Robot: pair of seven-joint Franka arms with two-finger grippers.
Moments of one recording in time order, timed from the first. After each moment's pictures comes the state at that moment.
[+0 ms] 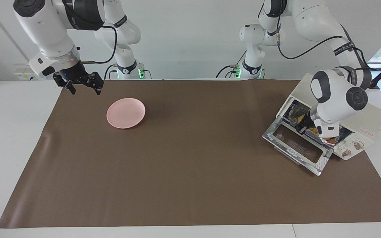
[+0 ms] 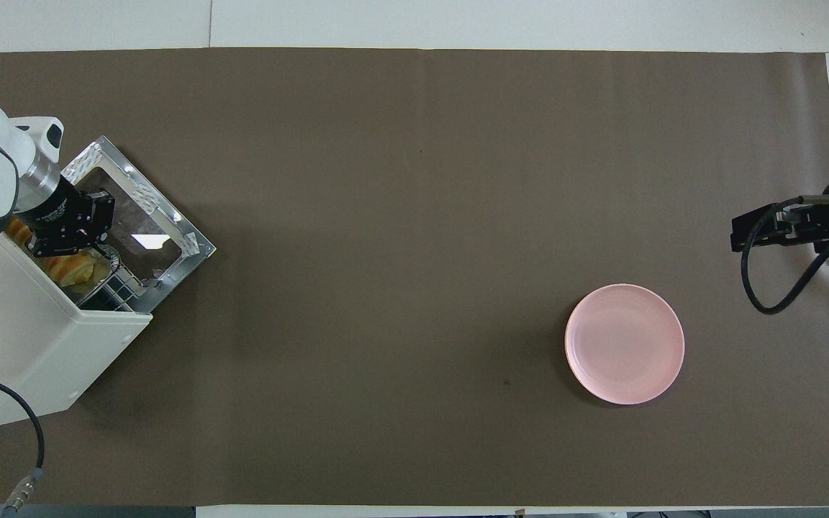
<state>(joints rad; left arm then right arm) -0.23 0.33 0.27 -1.70 -0.02 1.72 -0.69 -0.07 -0.04 0.07 -1.70 -0.02 1.57 0.05</state>
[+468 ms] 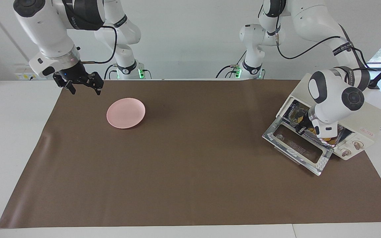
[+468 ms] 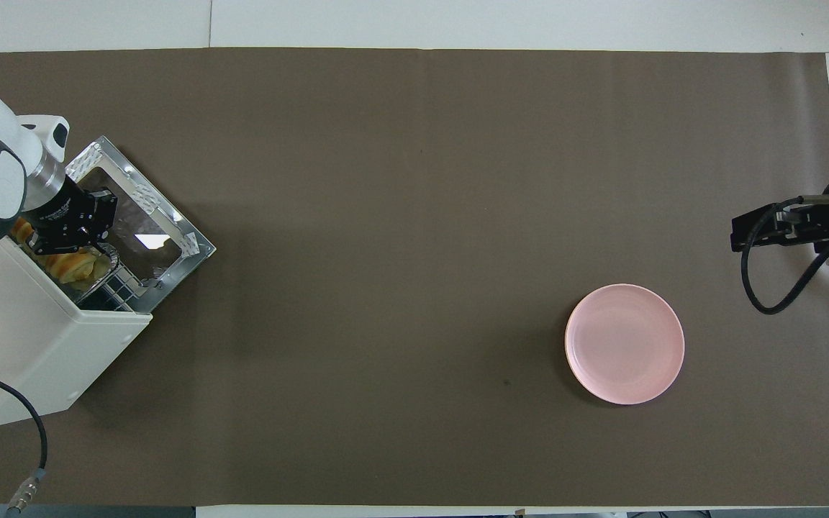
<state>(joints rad) -0.23 0.33 0.27 -1.70 0.00 1.73 -0.68 -0.07 -0.04 0.07 -1.70 -0.02 1.57 0.05</state>
